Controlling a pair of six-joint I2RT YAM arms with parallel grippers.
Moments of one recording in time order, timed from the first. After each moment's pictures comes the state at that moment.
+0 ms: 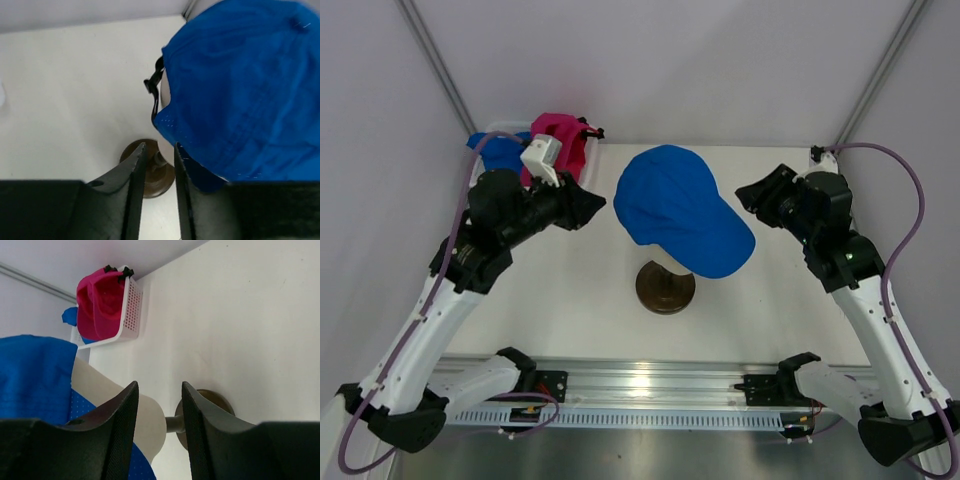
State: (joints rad) left arm -0.51 0.97 1.32 -0.53 0.19 -0.36; right arm 0.33 1.00 1.23 -0.53 0.01 0.75
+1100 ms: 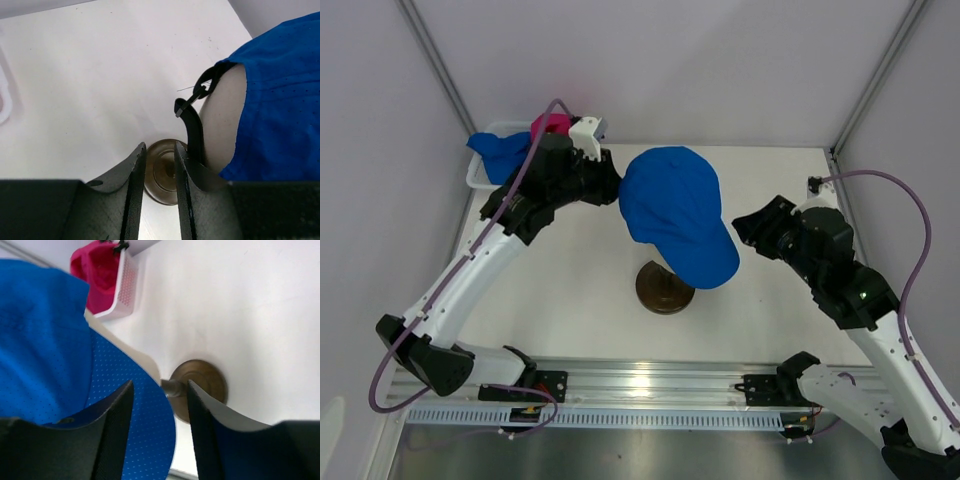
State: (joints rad) left arm -0.54 1.33 1.52 -0.59 0.13 -0.27; right arm 0.54 0.82 1.14 -0.65 0.15 0.80
